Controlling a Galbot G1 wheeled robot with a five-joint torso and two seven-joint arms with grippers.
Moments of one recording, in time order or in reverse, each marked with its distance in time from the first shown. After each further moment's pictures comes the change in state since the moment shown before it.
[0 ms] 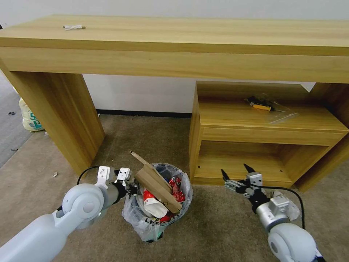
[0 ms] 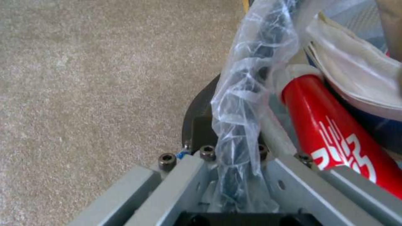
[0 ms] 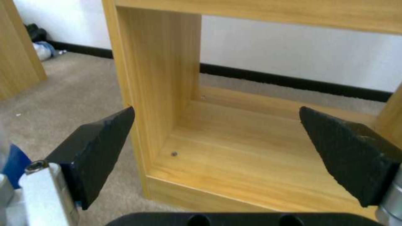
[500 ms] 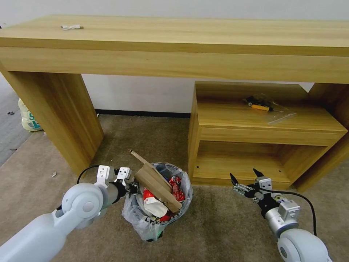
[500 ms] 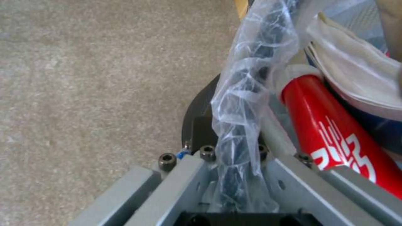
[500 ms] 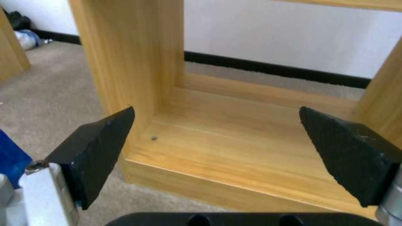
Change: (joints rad) left arm 0.000 0.002 -0.007 -0.002 -0.003 0.000 0.001; right arm -0.032 -0.010 0.041 -0.013 0.019 -0.002 -0.016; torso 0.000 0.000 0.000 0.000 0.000
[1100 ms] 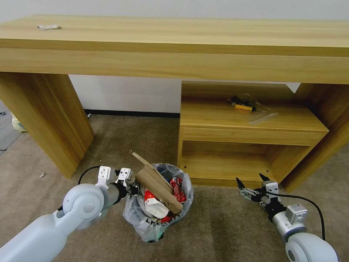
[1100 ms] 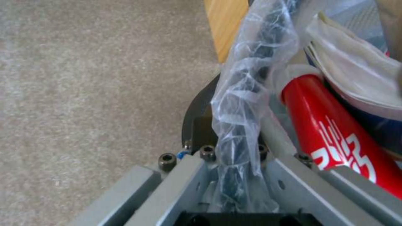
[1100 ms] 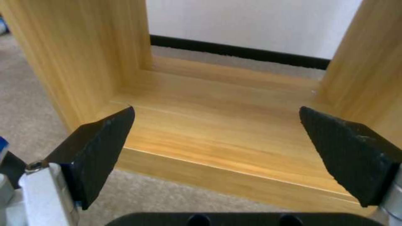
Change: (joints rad) left arm 0.002 -0.004 0.007 -0.001 0.000 0.000 0.001; right arm -0.031 -0.011 0.044 -0.031 0.022 0.004 -0.019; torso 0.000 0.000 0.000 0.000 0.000
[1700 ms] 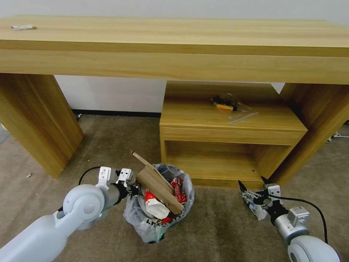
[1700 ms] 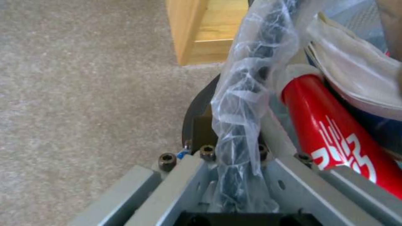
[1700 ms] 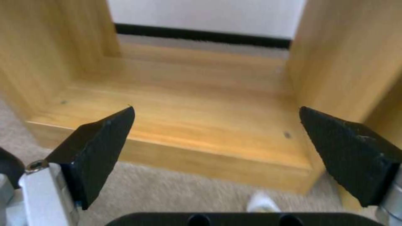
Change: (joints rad) left arm 0.006 0.000 0.001 -0.008 0.000 0.000 -0.003; right arm -0.005 -0.001 0.005 -0.051 0.043 0.014 -0.002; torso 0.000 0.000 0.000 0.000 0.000
